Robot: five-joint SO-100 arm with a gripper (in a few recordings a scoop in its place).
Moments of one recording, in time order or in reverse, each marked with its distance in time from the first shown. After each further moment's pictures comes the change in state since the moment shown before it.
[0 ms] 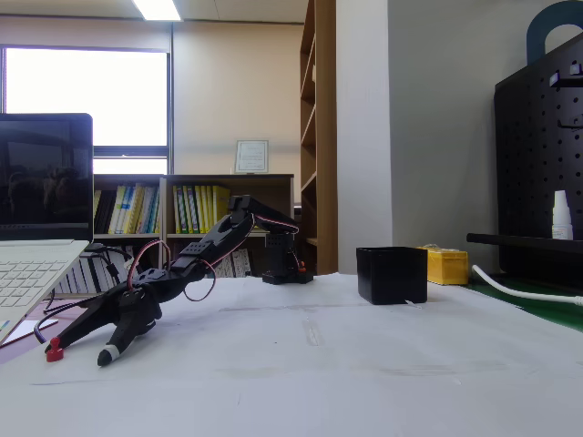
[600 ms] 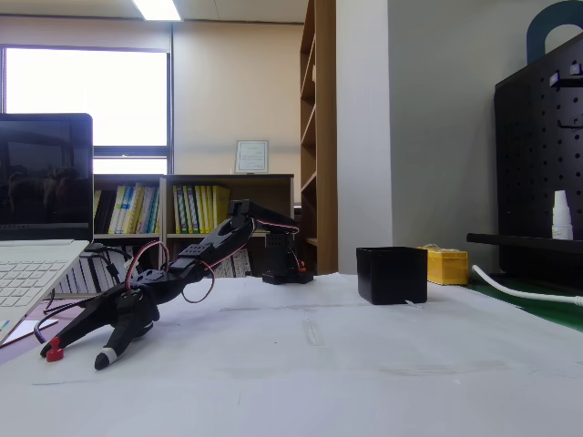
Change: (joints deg) arm 0.0 2.9 4.6 1.2 -0.7
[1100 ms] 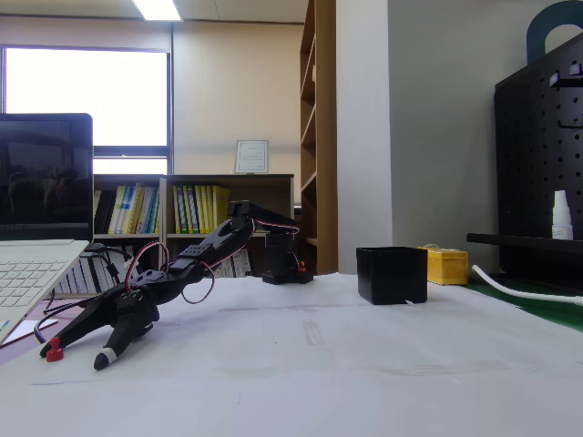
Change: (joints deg) arm 0.0 0.0 0.0 -0.4 0.0
